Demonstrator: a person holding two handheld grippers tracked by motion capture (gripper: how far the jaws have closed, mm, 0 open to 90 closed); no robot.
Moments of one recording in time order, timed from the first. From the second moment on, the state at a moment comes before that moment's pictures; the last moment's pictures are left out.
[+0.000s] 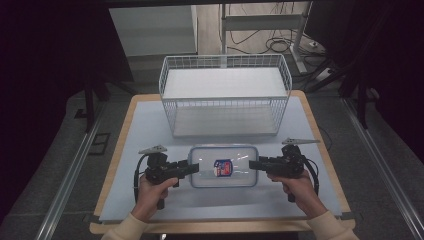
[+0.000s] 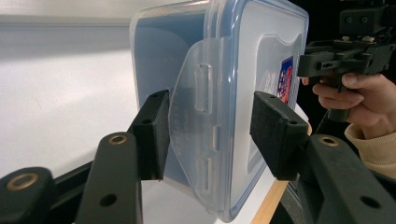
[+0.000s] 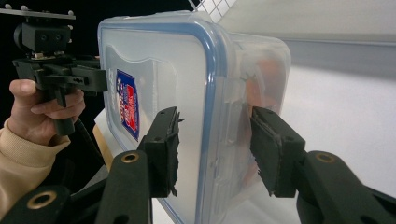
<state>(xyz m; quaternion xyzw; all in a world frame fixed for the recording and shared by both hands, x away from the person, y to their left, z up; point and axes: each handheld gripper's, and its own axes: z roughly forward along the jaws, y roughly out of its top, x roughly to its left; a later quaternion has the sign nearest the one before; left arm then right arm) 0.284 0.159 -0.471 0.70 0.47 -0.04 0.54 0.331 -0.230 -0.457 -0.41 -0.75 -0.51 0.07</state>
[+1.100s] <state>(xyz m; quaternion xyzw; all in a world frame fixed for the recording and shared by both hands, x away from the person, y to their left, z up) 0.308 0.159 -0.407 0.69 0.45 -0.01 0.56 0.350 -0.231 -0.395 -0.38 -0.75 -0.54 0.03</state>
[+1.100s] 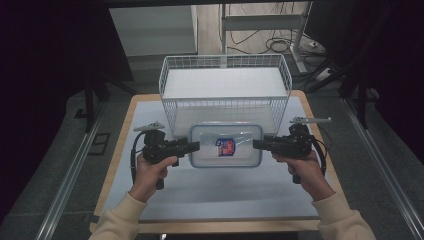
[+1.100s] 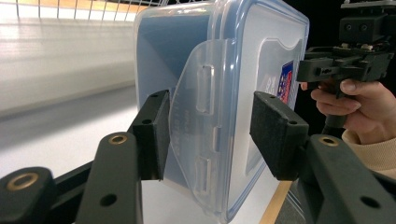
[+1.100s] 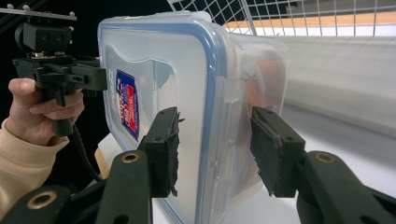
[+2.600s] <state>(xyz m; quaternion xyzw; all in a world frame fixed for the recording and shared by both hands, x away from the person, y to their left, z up) 0.357 0.164 -0.328 0.68 0.43 0.02 0.59 0.404 -0.225 -0.306 -0.35 -0.76 -0.56 -0.01</state>
